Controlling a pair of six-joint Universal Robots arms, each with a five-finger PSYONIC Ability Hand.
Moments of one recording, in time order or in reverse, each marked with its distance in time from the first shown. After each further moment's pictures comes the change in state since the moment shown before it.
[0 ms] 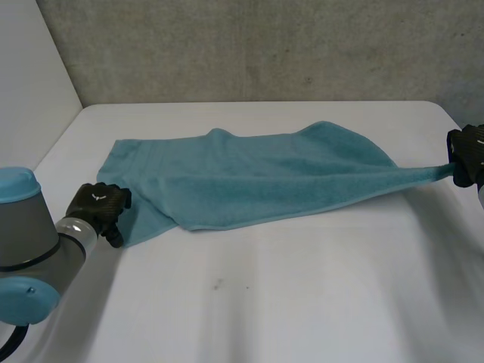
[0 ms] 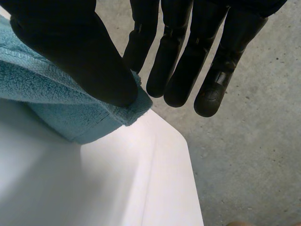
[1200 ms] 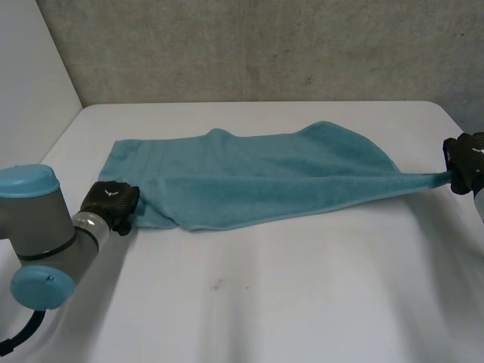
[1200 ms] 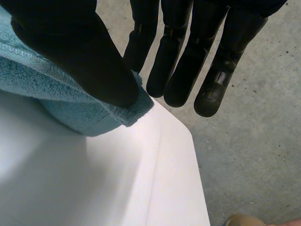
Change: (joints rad) left arm -0.025 -0.116 0.111 0.014 0.014 -0.008; right arm 0.001 0.020 0.013 0.000 0.004 -0.036; left_hand 0.585 0.559 0.555 0.555 0.540; right_hand 0.000 0.000 0.000 0.000 0.000
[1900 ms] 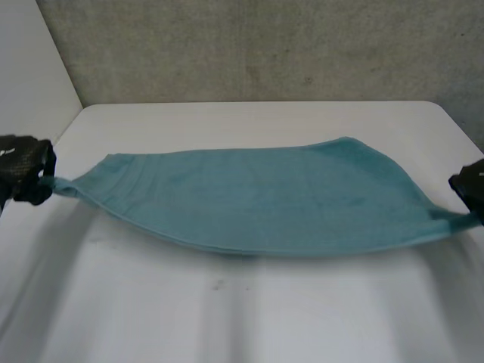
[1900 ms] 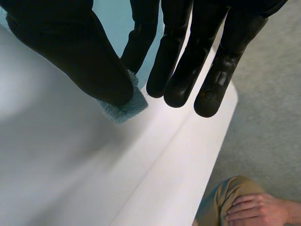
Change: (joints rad) left arm 0.293 0.610 -0.206 -0.236 0.164 -0.018; right arm -0.023 -0.223 -0.085 0.706 -0.006 -0.463; left_hand 0.021 0.116 0.117 0.117 0.055; right_hand 0.000 0.000 0.000 0.000 0.000
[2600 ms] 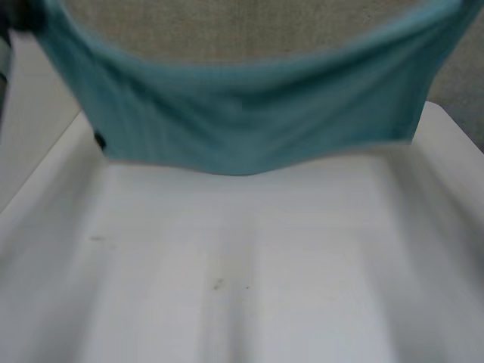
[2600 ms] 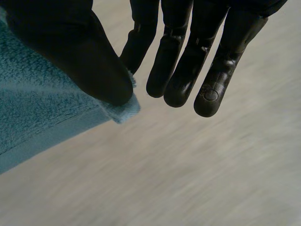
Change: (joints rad) left arm -0.174 -0.420 0.814 0.342 -0.130 -0.188; right arm 0.212 0.271 -0.833 -0.456 0.150 0.255; left_hand 0.000 0.004 0.004 0.001 0.000; right_hand 0.000 0.000 0.000 0.000 0.000
